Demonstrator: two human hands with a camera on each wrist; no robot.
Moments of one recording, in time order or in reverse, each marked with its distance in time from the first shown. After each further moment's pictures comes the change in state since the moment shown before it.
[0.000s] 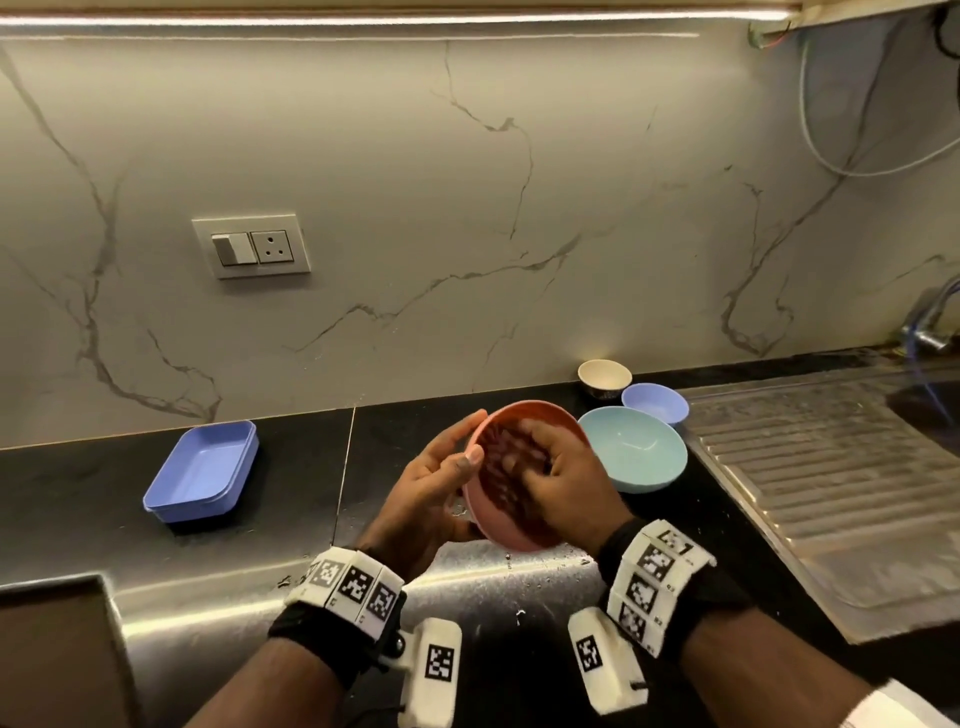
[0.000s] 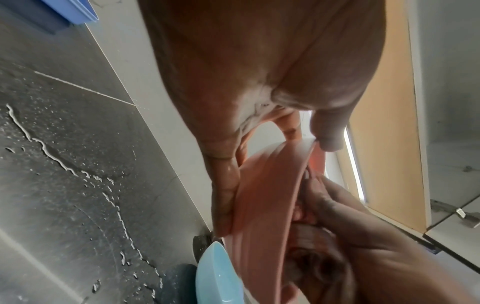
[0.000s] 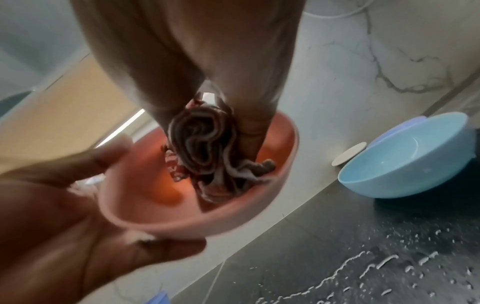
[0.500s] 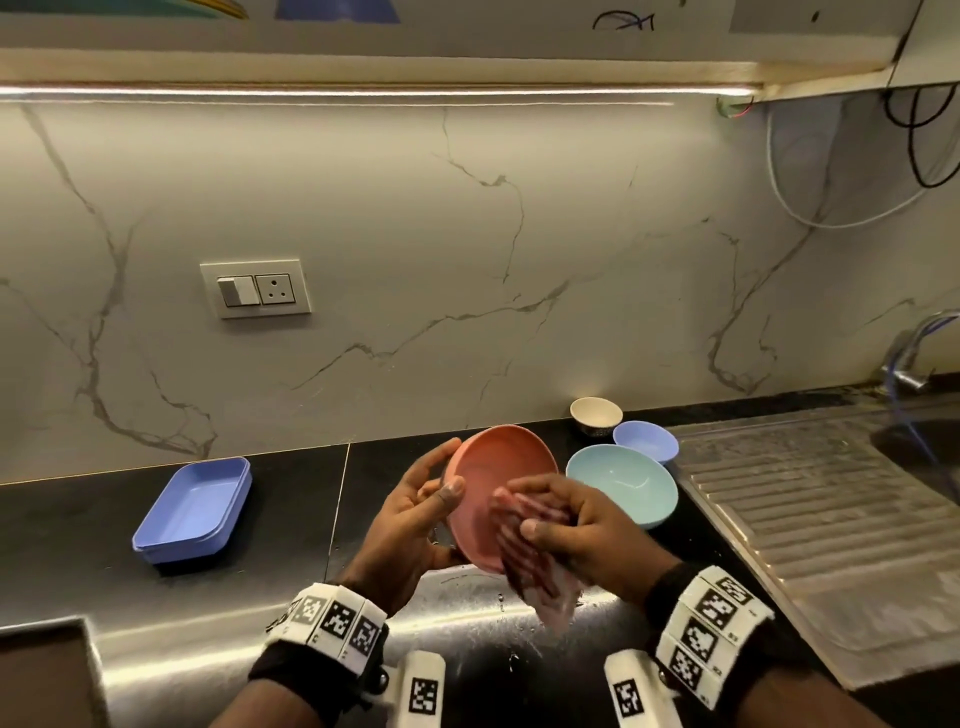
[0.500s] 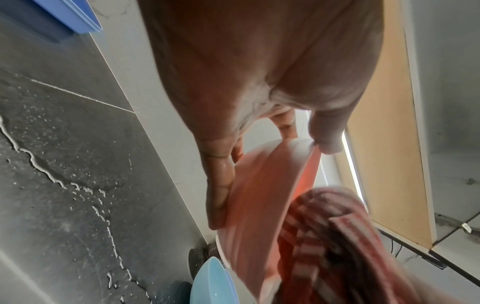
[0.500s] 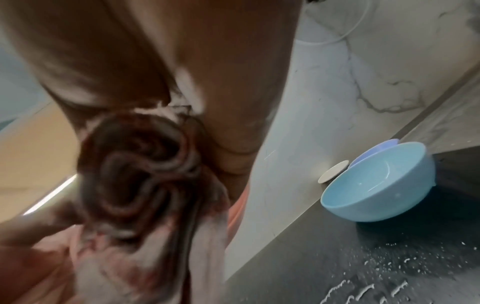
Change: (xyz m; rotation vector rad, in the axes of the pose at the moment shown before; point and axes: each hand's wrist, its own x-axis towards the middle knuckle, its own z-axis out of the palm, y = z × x) left_hand 0.001 0.009 -0.006 -0.028 0.063 0.059; right_hand -0.012 0.000 -0.038 0.495 -0.316 0.119
